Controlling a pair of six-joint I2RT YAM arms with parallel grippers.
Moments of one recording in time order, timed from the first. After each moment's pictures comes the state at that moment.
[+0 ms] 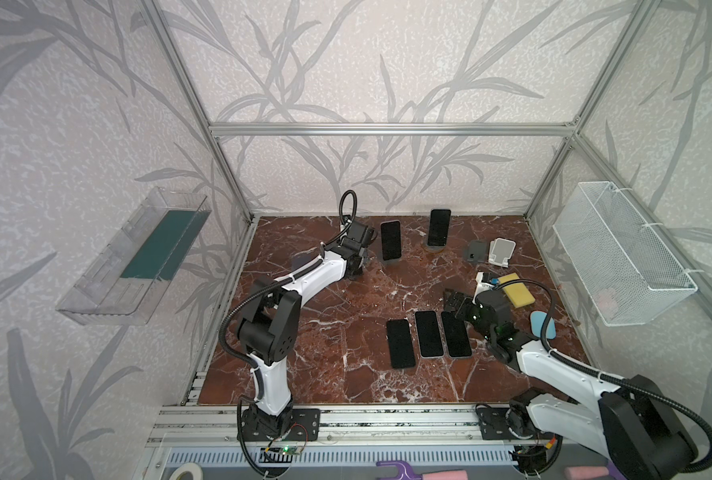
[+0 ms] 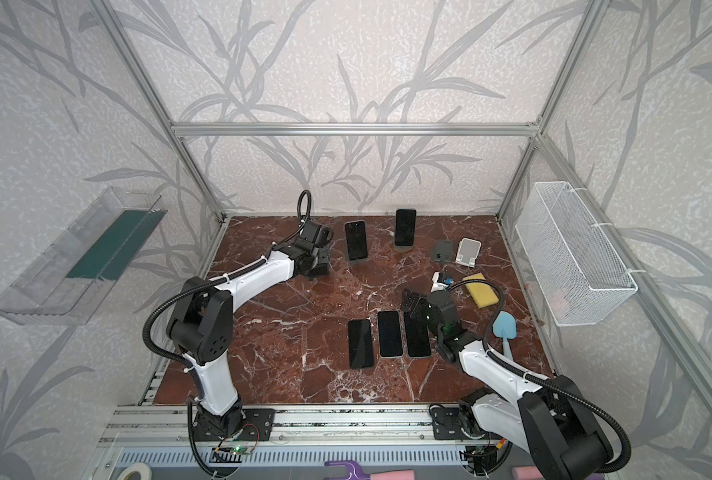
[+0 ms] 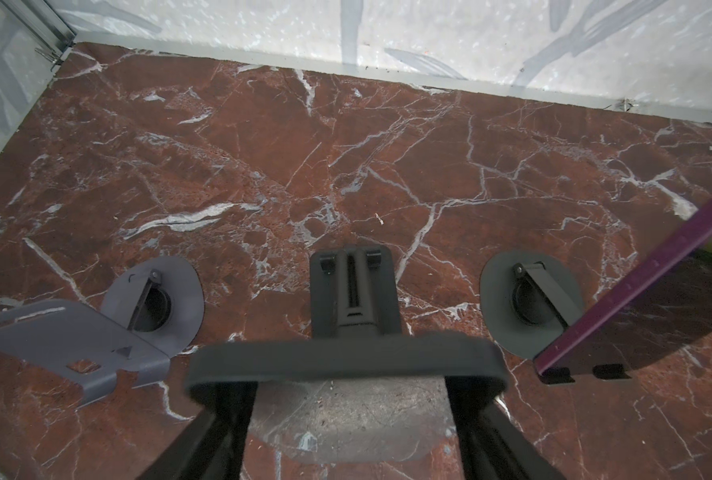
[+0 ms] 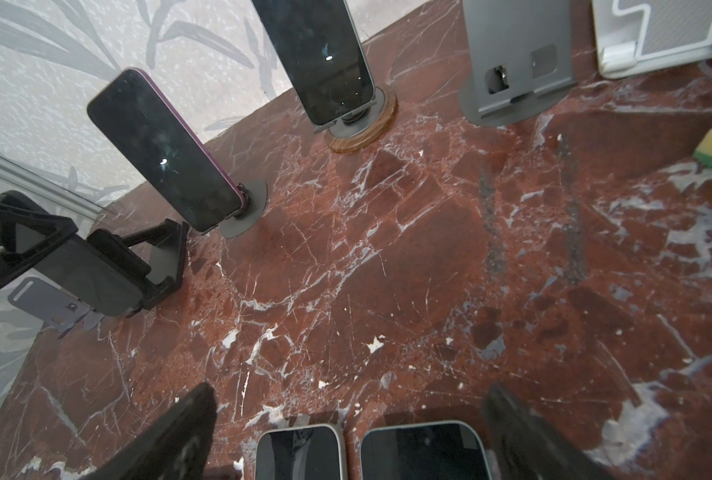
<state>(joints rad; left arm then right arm) -0.48 1.86 1.41 -0.39 -0.47 -0.48 0.42 1.12 0.36 0.27 0.14 0.66</state>
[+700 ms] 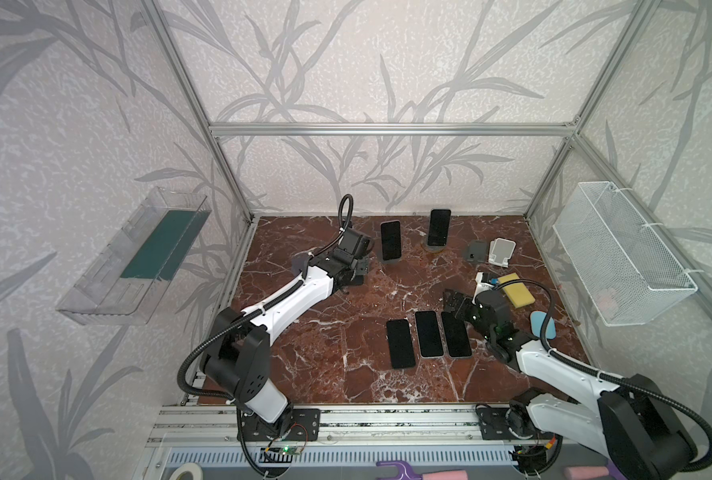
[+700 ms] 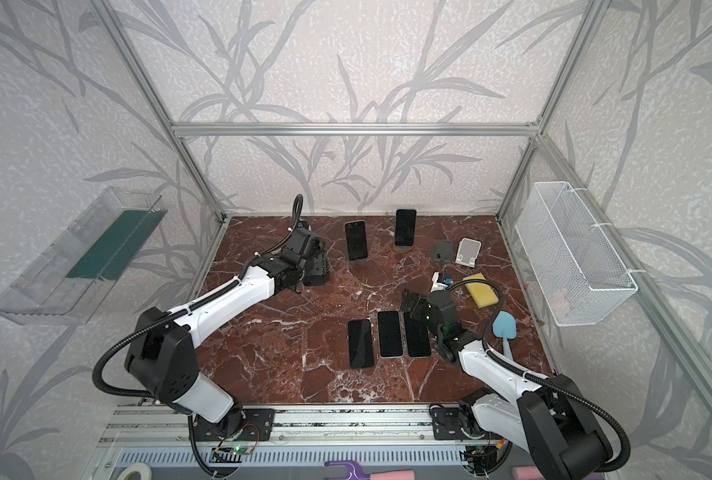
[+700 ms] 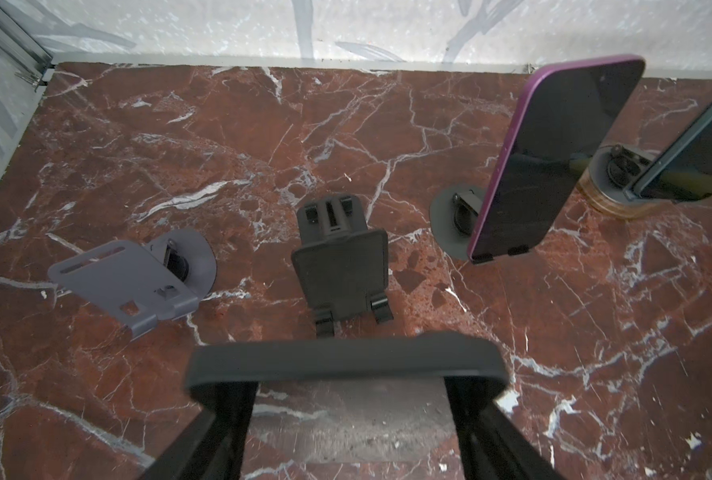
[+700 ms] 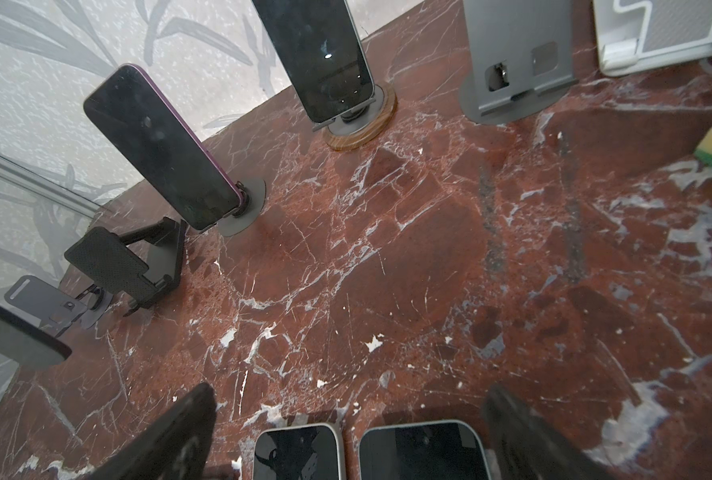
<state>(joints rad) -0.54 1.58 1.23 -0.49 -0.39 -0.42 0.42 1.12 0.36 0.27 0.14 0.66</state>
